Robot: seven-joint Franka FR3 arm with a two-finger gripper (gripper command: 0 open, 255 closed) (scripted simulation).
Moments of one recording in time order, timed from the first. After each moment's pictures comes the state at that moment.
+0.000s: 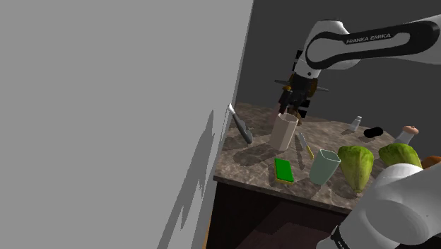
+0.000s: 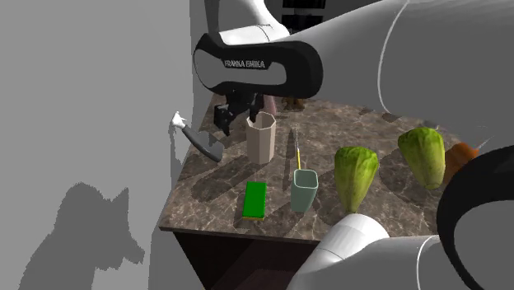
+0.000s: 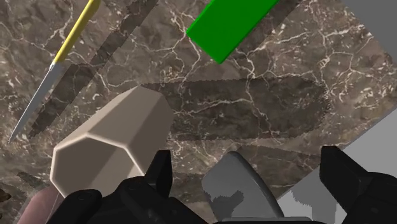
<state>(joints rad) -0.06 -0.50 -0.28 -2.37 -0.13 1.98 -0.11</state>
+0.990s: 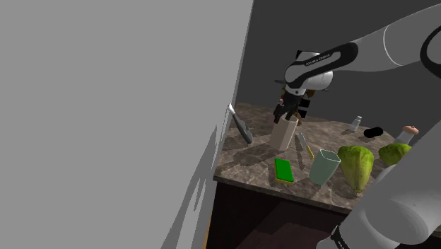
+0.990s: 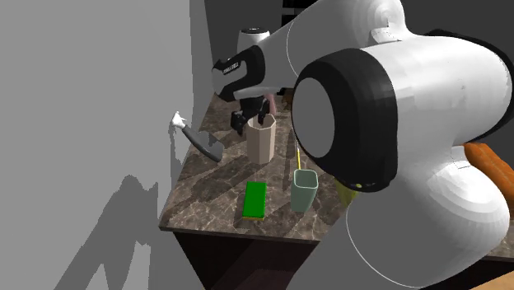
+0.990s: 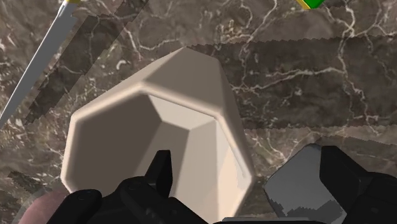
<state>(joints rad) -0.06 -0.10 -0.46 -2.25 -0.02 2.24 -0.36</state>
